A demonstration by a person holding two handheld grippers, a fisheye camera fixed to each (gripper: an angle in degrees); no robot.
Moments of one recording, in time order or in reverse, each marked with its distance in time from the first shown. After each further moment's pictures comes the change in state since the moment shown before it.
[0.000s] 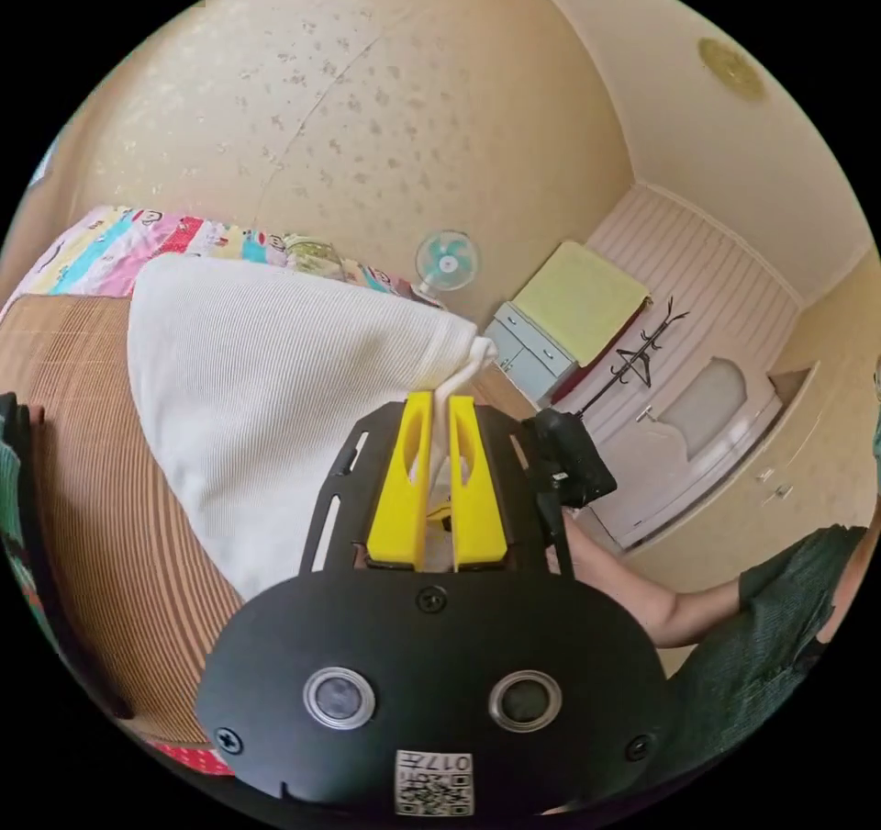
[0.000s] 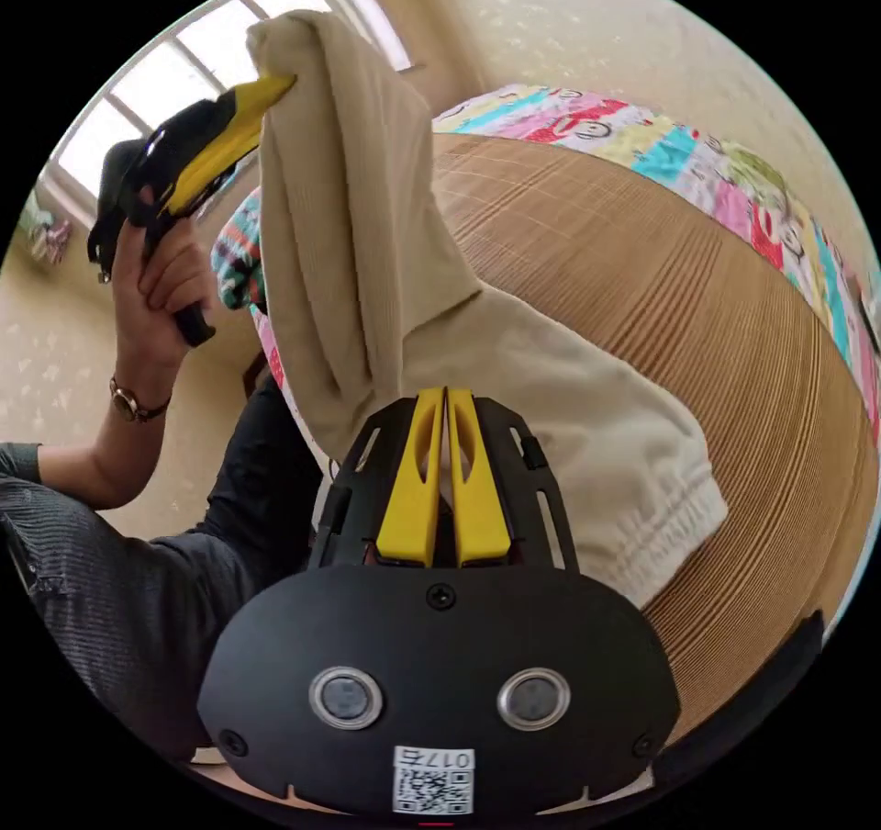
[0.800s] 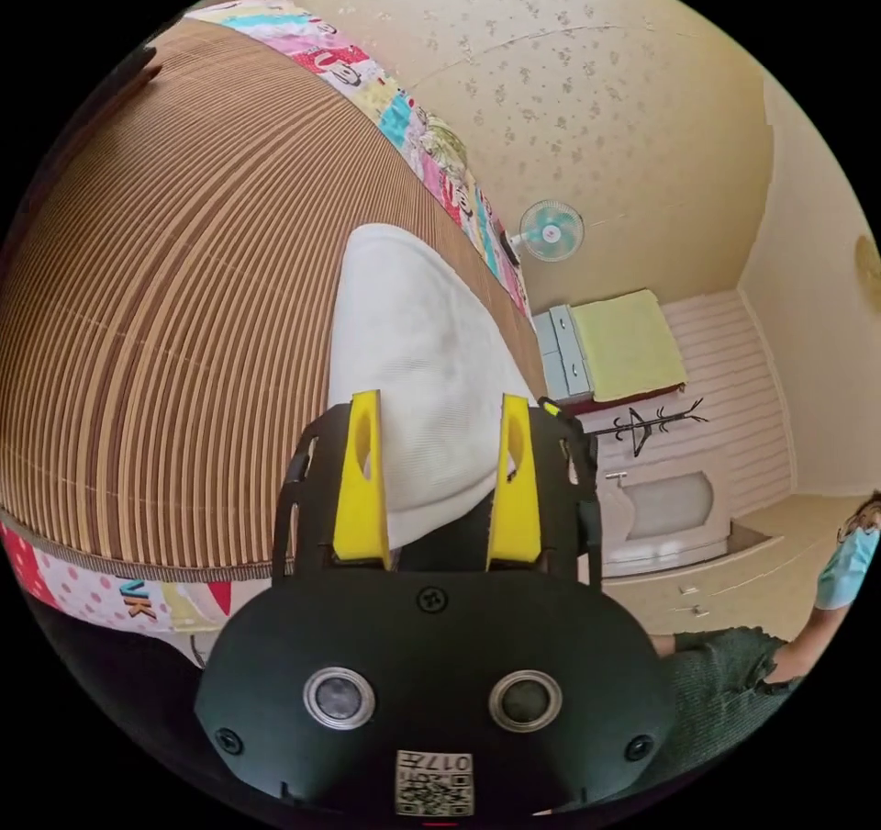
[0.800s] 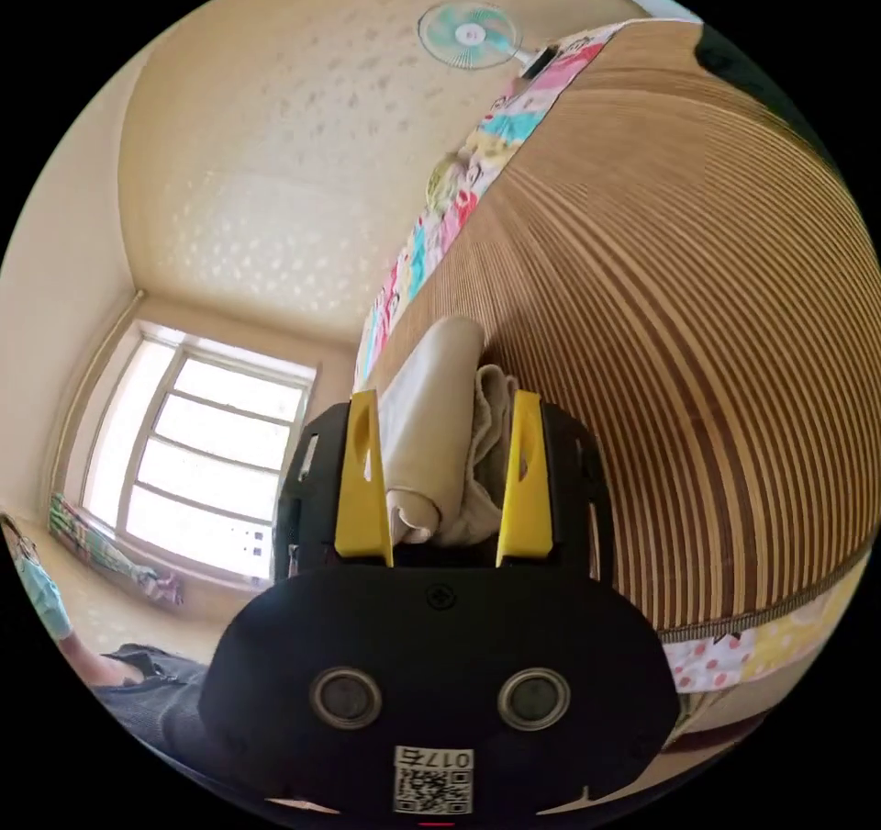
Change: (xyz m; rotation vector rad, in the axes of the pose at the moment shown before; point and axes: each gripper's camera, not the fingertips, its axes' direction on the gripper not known) left arm -0.079 0.151 0.047 -0.155 0.047 -0.543; right arm 0.219 0.276 -0.081 0.615 -0.372 0.769
